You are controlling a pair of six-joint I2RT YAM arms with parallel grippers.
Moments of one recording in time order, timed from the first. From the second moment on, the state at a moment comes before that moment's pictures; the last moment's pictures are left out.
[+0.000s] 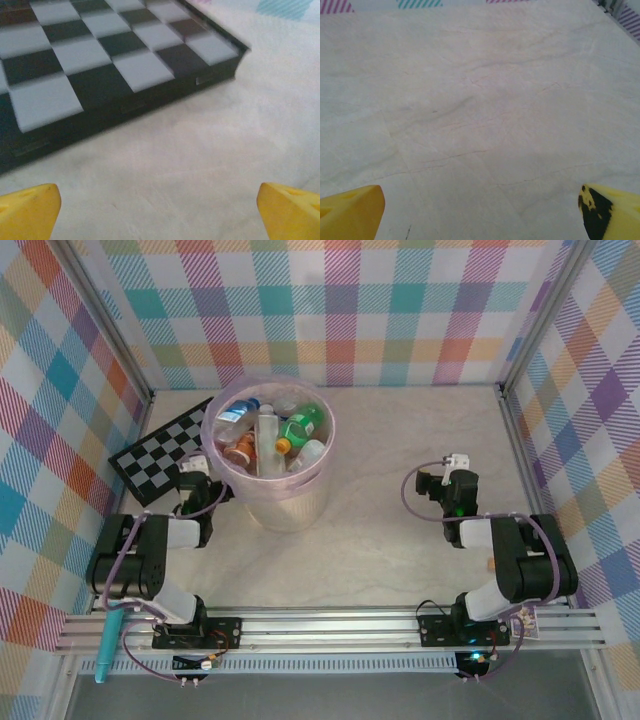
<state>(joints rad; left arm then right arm) -0.05 1.56 0.41 0.68 -0.14 -0.18 0.08 1.53 0.39 0.70 0.12 0.07</state>
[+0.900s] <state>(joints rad) -0.07 1.58 0.40 0.74 -0.20 -0.15 0.05 1.54 0.39 0.74 0.10 0.07</state>
